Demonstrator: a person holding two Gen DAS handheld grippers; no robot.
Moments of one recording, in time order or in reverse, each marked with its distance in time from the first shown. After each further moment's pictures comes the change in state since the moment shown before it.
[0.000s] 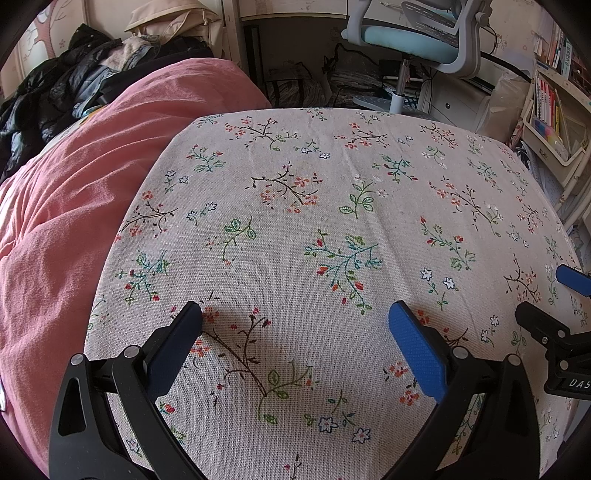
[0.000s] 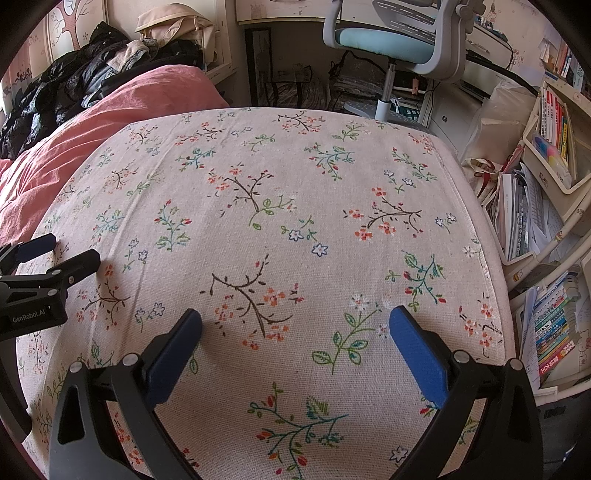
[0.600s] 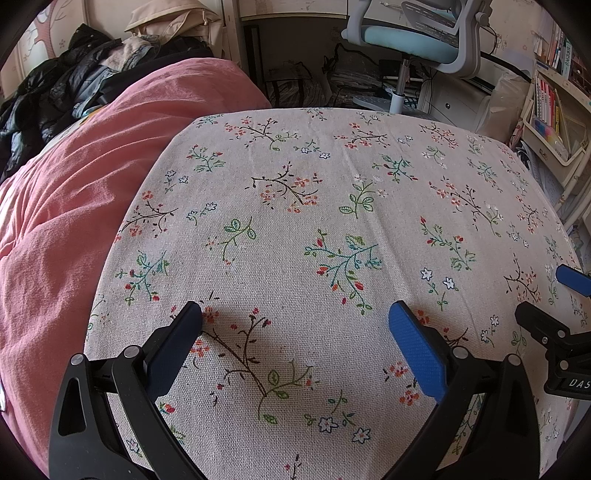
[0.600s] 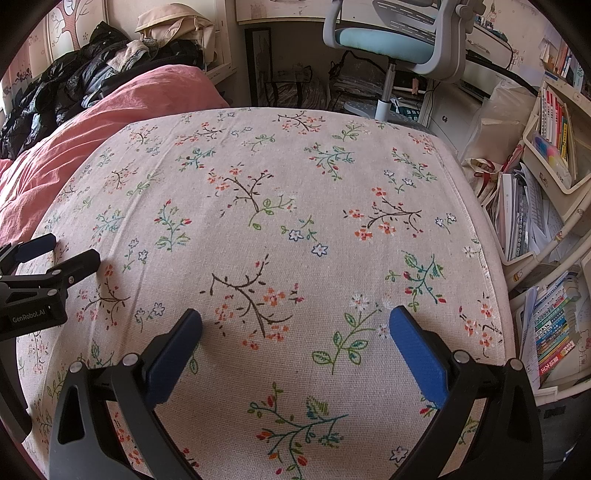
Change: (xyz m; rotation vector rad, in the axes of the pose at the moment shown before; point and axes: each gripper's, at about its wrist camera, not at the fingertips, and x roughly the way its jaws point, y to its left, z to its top) left arm 0.000 0.000 0.000 0.000 0.000 0.000; right arm 0.000 0.000 -0.001 0.000 0.000 0.000
